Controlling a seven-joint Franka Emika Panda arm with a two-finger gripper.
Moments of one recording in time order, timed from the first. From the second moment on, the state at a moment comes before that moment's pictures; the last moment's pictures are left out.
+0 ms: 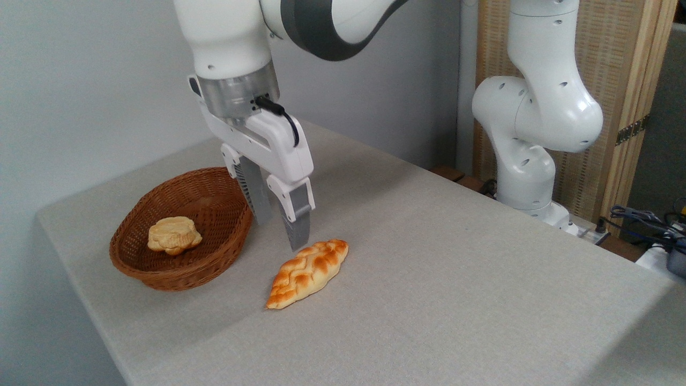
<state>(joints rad) -0.01 0.02 -0.05 -1.77 -0.05 1.74 0.72</state>
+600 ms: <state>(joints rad) -0.01 0.02 -0.05 -1.92 -0.05 1.82 0.72</state>
